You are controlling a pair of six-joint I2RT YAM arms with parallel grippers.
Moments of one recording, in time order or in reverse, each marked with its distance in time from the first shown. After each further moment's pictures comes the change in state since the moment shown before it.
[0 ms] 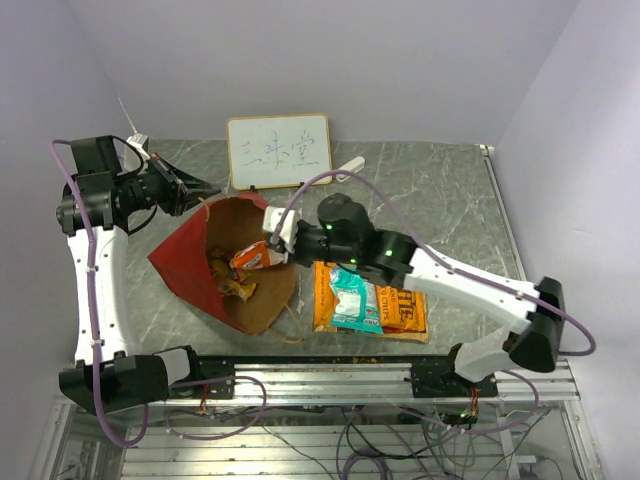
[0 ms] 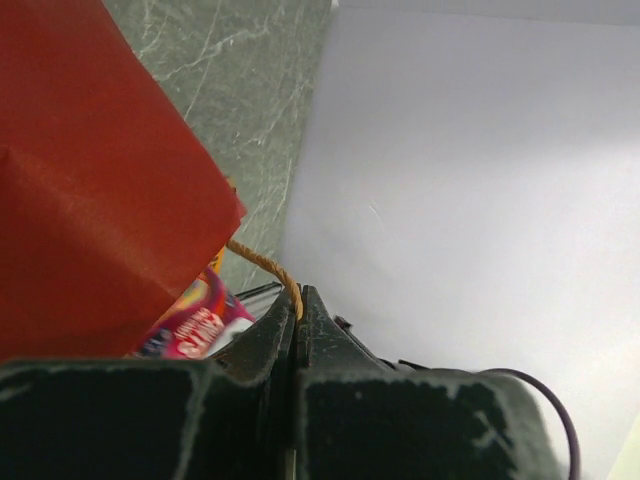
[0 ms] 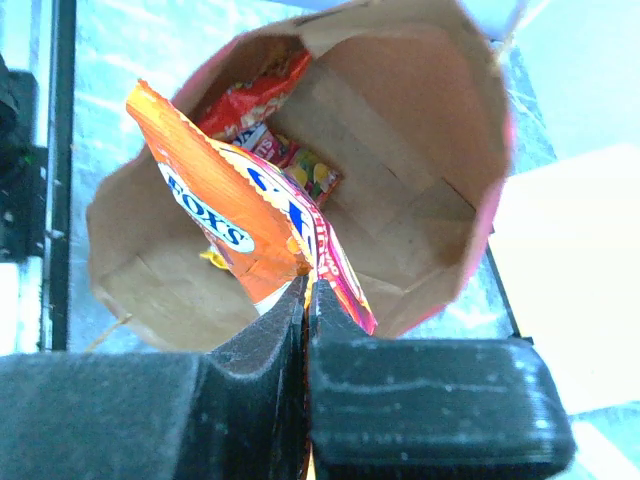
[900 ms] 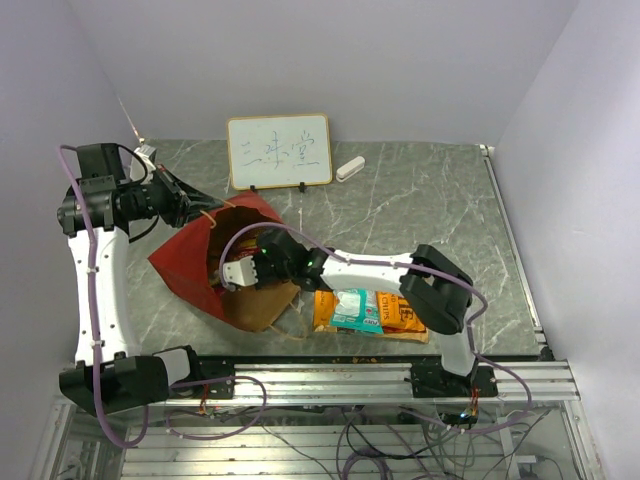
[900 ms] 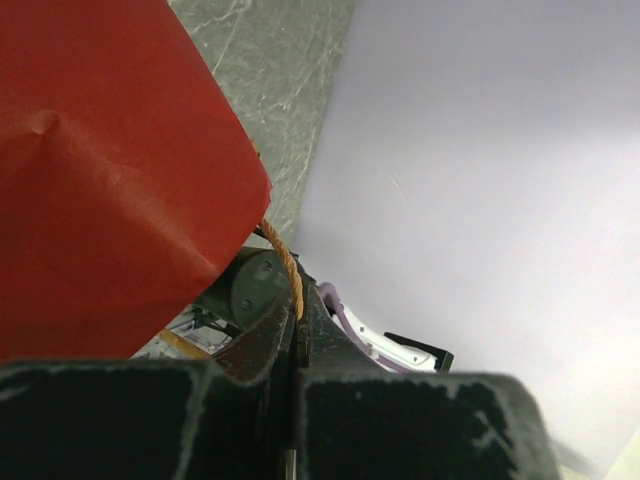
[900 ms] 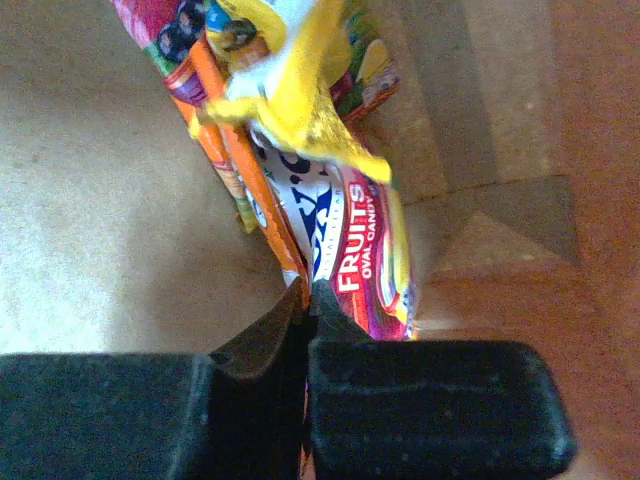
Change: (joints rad) left arm 0.000 -0.008 -0.018 -0.135 0.010 0.107; right arm 0.015 0.530 0.018 0.238 0.136 -0.478
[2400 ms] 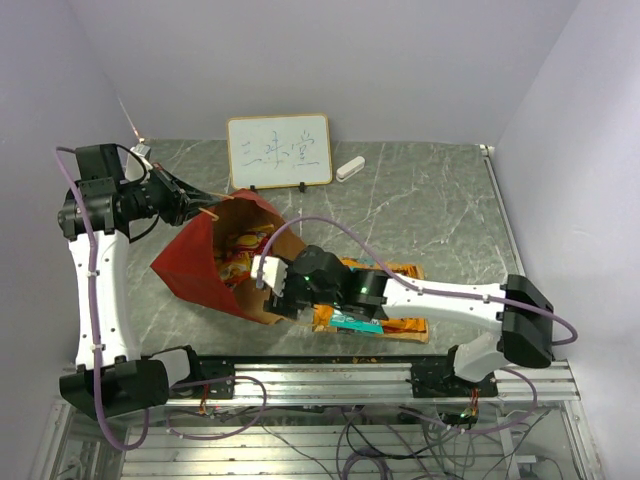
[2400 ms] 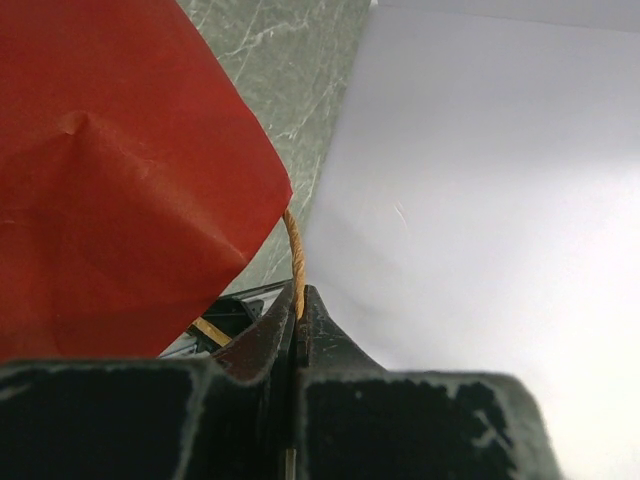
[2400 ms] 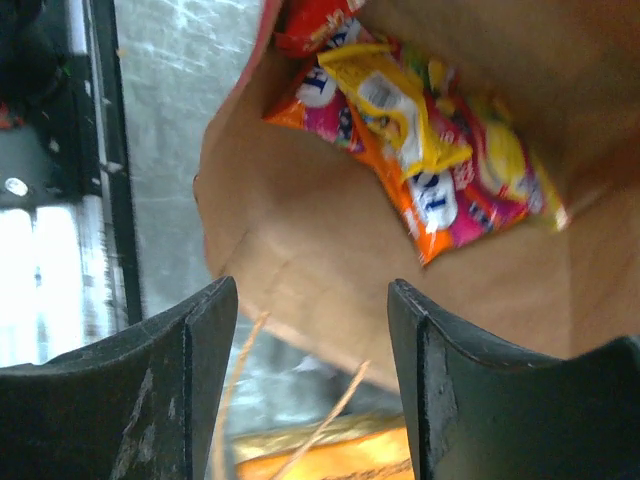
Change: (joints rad) left arm 0.000 -0.012 -0.014 0.060 -0.064 -0.047; right arm 0.129 -0.529 -0.269 -0.140 0.059 0.760
